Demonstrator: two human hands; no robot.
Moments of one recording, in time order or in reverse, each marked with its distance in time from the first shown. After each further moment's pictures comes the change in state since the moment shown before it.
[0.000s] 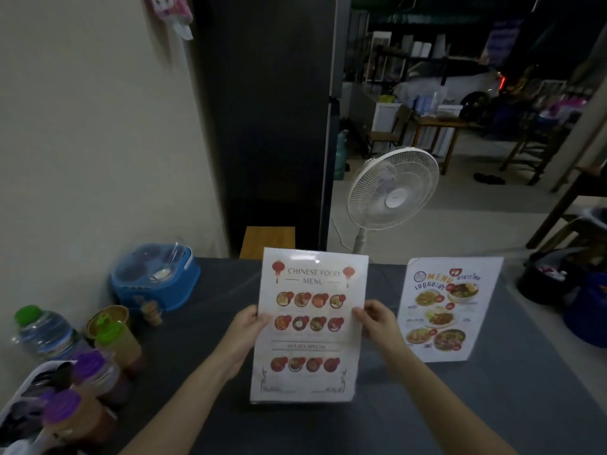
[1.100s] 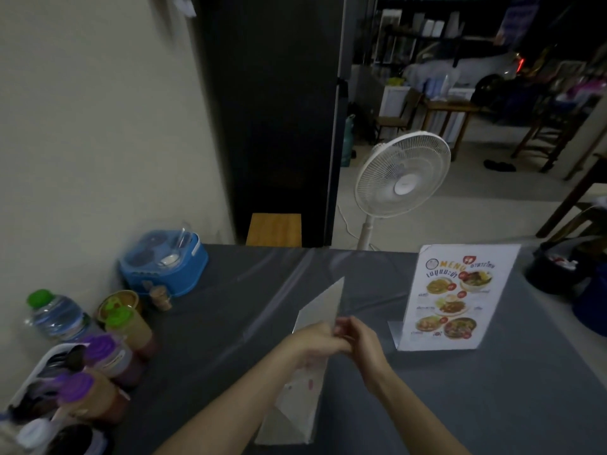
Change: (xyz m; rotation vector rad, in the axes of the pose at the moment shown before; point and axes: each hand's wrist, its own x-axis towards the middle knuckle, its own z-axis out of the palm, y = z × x) left_hand -0.008 0.011 0.098 0.682 -0.323 -0.189; right_hand -0.024 0.037 0.054 0.287 0.013 0.265
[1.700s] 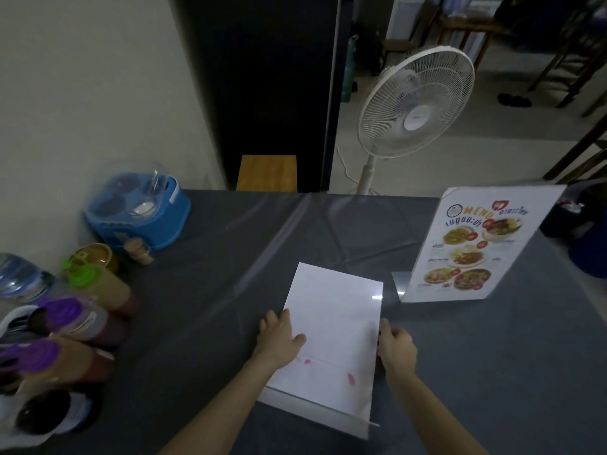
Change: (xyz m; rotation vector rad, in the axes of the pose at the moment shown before) left_hand 0.078 -0.146 0.041 0.349 0.238 -0.158; right_hand 0.015 0.096 -0.072 -0.454 0.583 0.194
